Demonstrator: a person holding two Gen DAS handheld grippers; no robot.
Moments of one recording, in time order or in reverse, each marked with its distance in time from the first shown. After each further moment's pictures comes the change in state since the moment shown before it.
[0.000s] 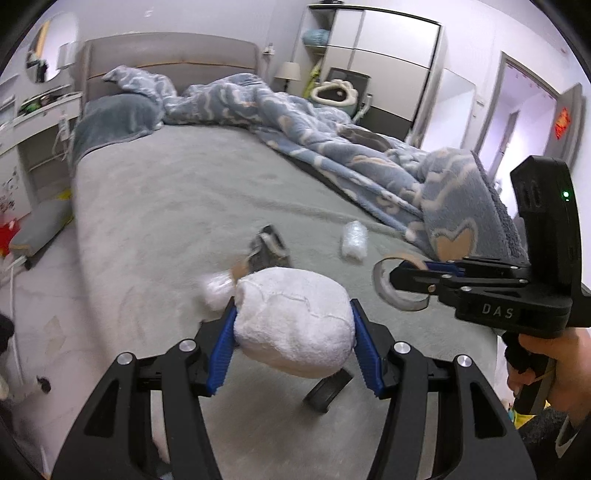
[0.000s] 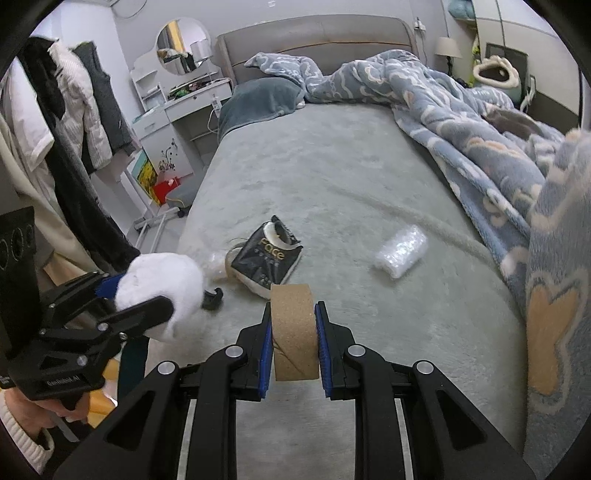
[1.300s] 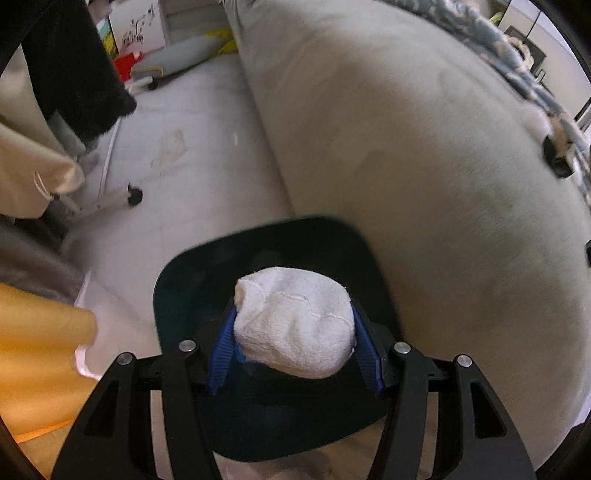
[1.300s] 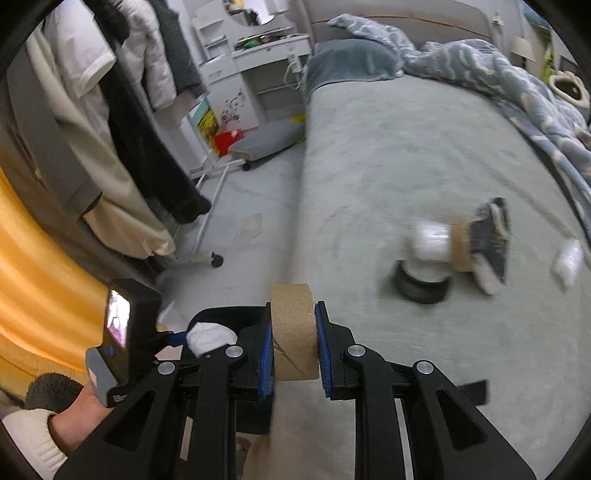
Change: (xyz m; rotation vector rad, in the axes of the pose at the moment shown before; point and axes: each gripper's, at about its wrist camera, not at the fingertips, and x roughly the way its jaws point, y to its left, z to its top) left arm -0.019 0.200 -0.173 -0.406 0.444 0.406; right arm 0.070 0.186 -0.009 -0.140 0.154 0.171
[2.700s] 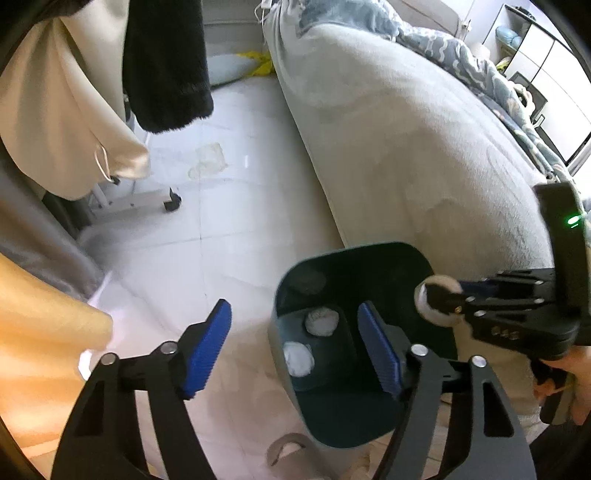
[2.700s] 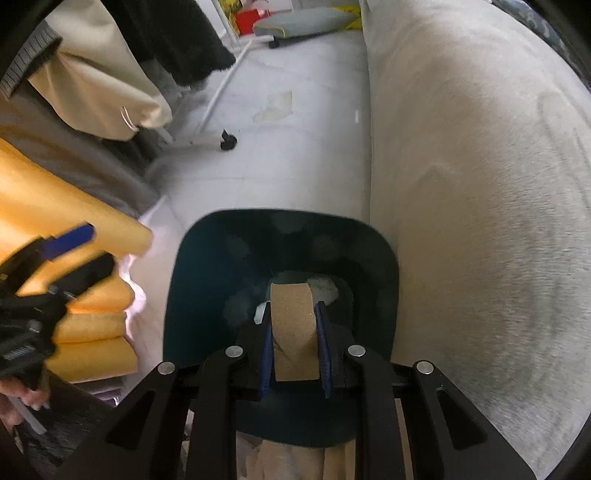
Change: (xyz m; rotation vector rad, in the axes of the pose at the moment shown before) left arm -0.048 0.121 -0.020 -0.092 -0.161 -0.064; right arm 0.185 0.087 -0.044 -0.127 0.445 -0.023
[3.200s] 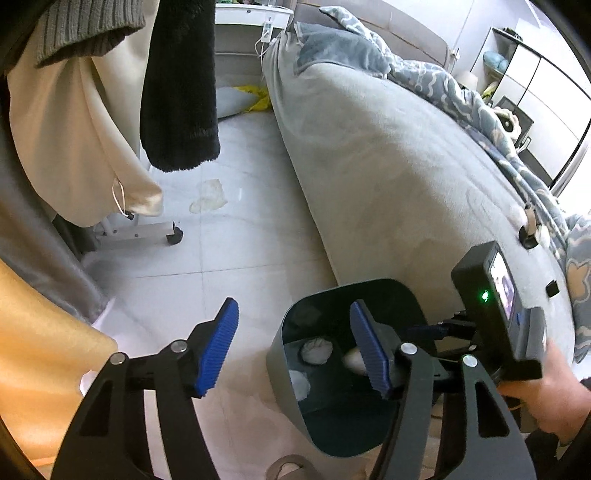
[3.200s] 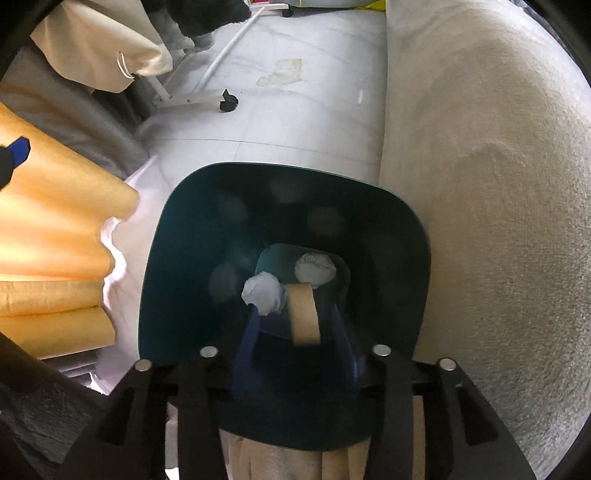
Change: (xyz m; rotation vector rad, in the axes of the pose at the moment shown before) left arm -0.038 0.010 0.011 -0.011 -0.135 -0.045; right arm 0.035 0.022 -0.007 -0.088 0.098 -0.061
